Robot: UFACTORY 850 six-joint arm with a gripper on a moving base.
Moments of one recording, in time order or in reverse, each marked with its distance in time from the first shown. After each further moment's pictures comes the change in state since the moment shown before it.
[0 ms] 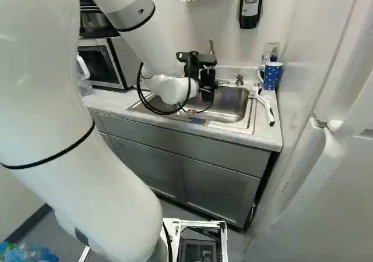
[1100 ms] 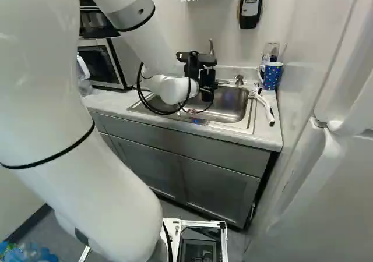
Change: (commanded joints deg) arm 0.0 0.0 0.0 0.0 0.0 0.0
